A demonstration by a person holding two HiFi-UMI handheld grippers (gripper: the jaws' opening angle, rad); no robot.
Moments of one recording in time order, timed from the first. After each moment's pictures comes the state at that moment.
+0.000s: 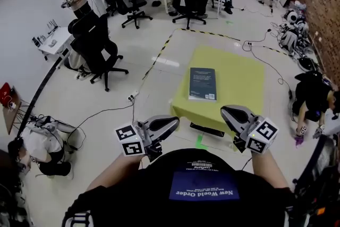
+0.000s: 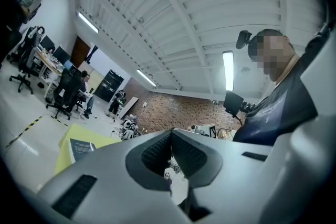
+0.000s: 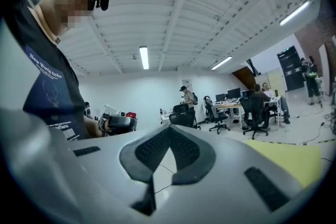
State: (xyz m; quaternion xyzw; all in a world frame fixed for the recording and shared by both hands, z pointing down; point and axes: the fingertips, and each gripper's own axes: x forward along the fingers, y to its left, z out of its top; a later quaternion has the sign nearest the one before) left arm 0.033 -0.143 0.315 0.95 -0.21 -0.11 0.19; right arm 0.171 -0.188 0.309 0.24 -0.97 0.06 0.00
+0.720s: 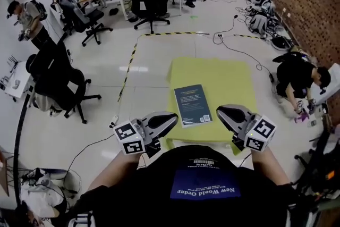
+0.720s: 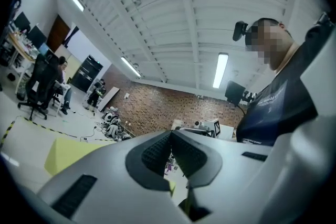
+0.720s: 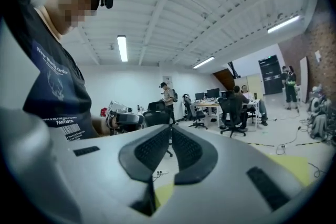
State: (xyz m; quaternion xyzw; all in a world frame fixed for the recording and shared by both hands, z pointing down) left arm -0.004 -0.371 0.325 0.98 -0.08 -0.07 0.19; right arm 0.128 -0.366 0.317 0.35 -0.93 0.07 0.03
